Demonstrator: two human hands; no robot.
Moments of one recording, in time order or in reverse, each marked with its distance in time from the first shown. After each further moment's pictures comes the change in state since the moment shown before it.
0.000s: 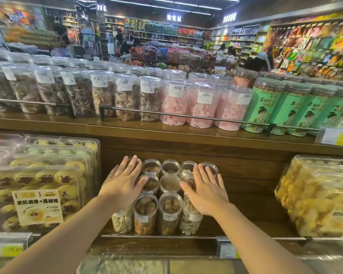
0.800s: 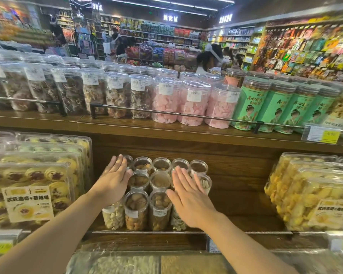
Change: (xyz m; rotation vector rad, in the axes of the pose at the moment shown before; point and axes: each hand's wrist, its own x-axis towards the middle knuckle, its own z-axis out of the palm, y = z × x) left_hand 0.014 -0.019 0.019 -0.271 0.036 -0.035; right_hand -0.042 -0.011 0.006 -0.013 0.047 -0.308
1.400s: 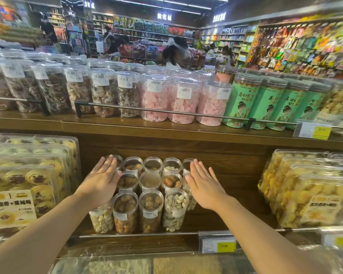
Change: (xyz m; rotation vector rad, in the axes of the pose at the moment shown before) left_hand 0.001 0.005 -0.003 0.141 -0.030 -0.021; right_hand 0.022 0.080 -0.005 0.054 -0.029 0.195
